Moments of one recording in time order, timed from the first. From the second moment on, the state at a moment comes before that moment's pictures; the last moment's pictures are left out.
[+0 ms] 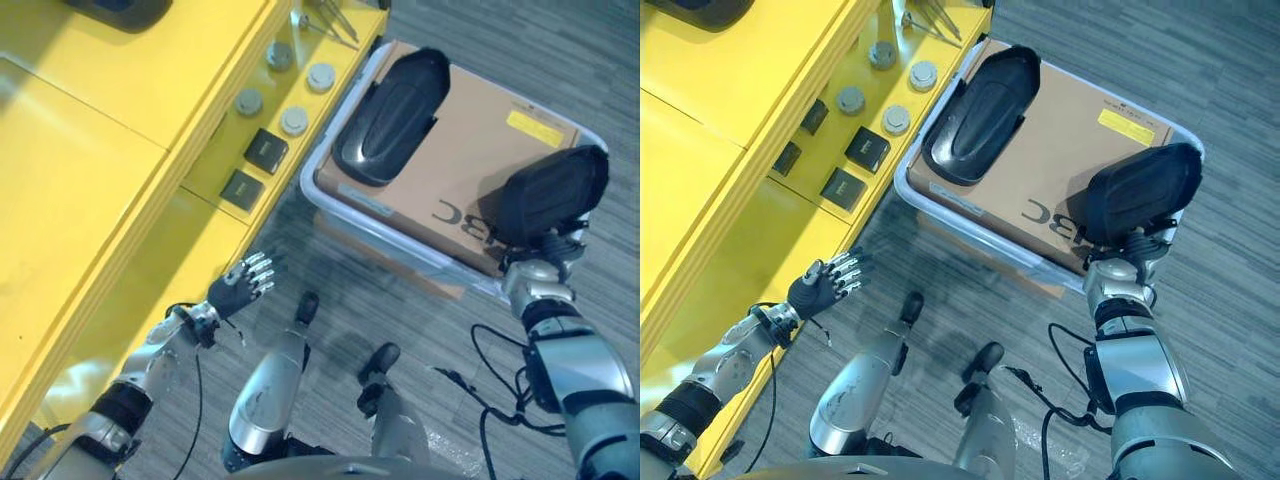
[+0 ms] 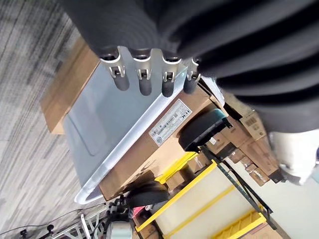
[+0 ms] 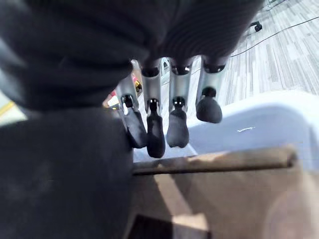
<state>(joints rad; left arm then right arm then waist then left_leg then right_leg) -0.20 0.56 -0.43 0.34 -1.05 -0.06 -0.62 -0.74 -0.63 0.14 1.17 0.54 -0.03 -0.69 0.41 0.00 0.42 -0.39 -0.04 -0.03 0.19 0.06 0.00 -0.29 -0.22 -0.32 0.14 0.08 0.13</state>
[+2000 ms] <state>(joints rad) -0.35 0.19 -0.45 0.37 -1.25 0.51 0.07 -0.50 -0.48 0.58 0.48 -0.17 0.17 0.01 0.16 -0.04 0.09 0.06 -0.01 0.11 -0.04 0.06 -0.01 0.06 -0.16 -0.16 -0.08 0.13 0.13</state>
